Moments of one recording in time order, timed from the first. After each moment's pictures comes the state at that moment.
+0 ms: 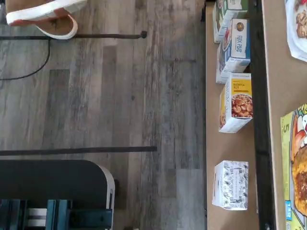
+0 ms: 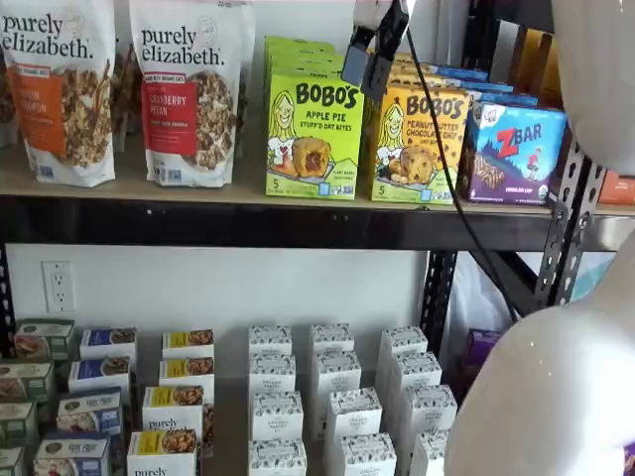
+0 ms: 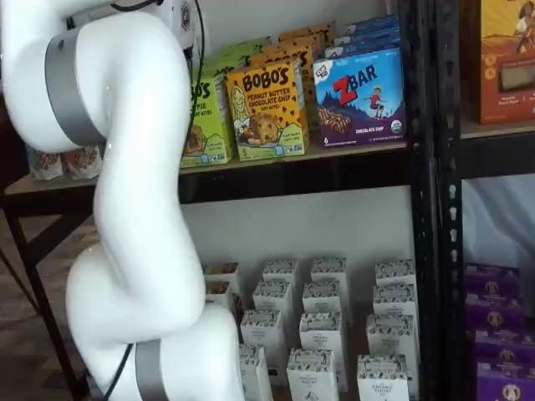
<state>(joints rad) 0.20 -0.26 -1.61 0.29 1.88 -1.29</state>
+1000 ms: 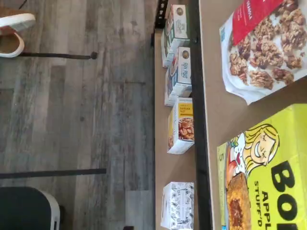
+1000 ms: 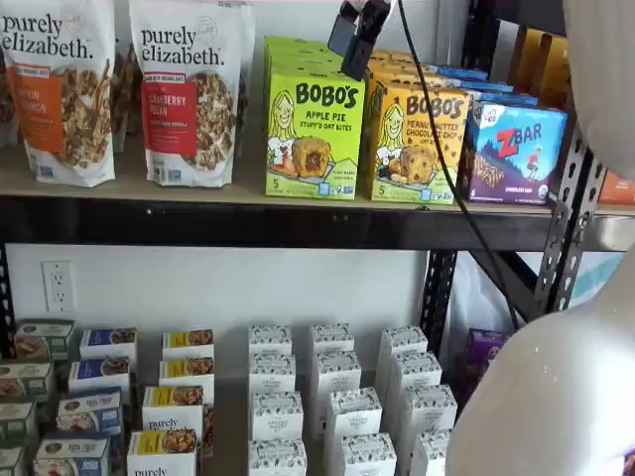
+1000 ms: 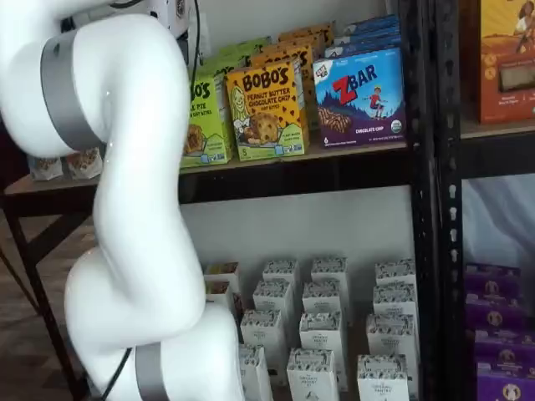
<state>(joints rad) 0.23 -0.29 -1.58 0.29 1.69 -1.26</state>
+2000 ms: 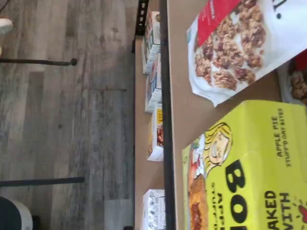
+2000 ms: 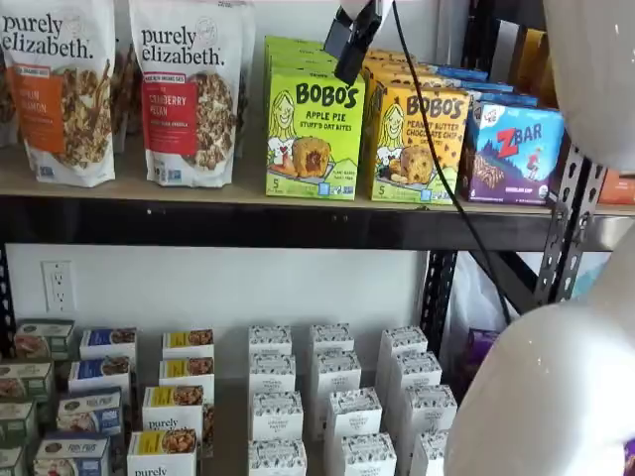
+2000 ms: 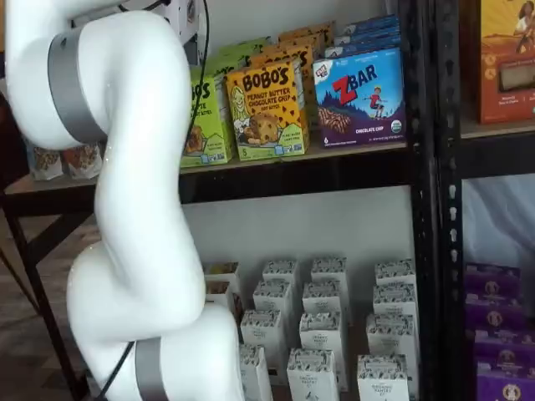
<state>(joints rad) 0.20 -0.24 -1.58 0.32 1.60 -1.30</state>
